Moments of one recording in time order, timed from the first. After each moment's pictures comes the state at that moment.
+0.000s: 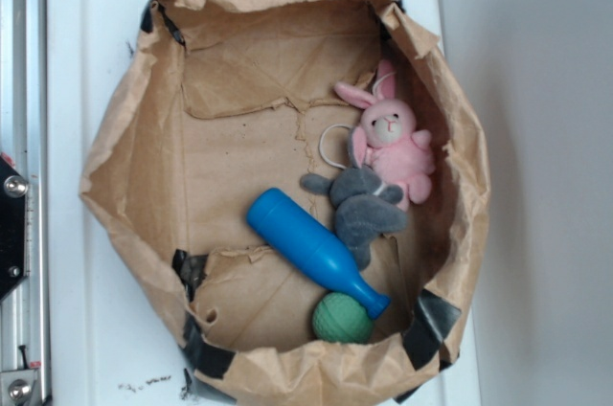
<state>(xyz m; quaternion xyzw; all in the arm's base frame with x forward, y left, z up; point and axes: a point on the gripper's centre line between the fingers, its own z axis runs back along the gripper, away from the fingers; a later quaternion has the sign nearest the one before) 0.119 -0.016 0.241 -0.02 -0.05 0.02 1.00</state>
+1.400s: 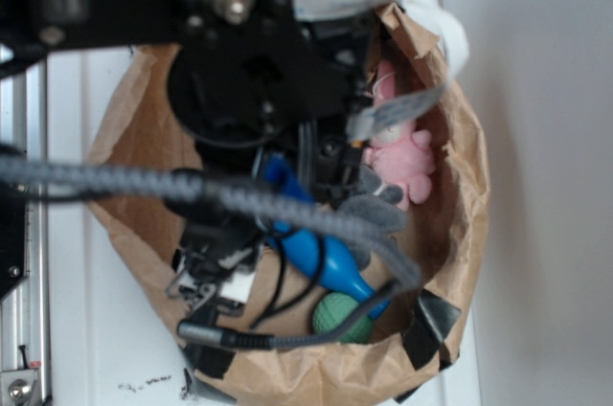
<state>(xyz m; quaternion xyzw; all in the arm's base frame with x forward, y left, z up) 0.263 0.006 0.186 -0.11 -0.12 -0.14 0.98</state>
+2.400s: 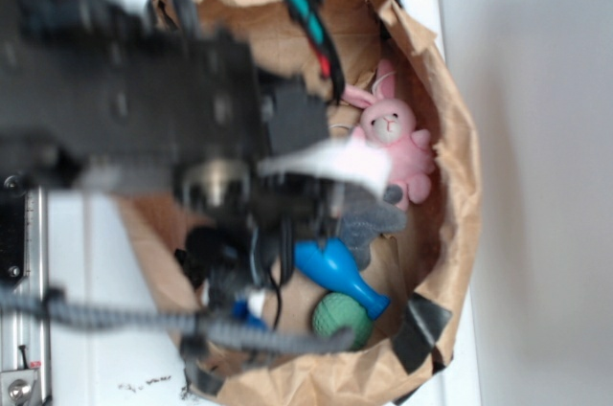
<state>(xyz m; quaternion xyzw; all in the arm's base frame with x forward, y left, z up) 0.270 -0.017 0.121 -0.02 -0.13 -0.16 0.98</state>
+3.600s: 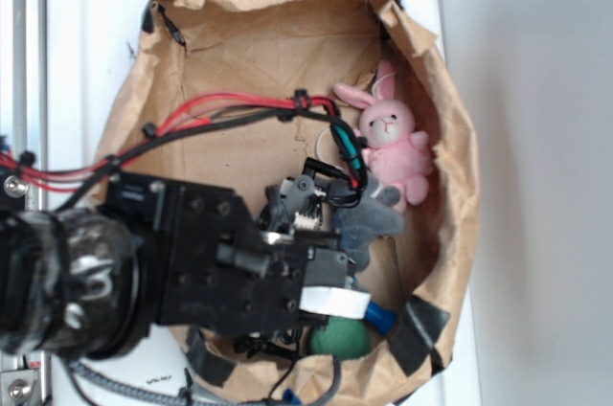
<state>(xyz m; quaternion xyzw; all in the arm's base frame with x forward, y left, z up) 0.282 -0.045 0.032 0.04 -0.11 -0.21 0.97</state>
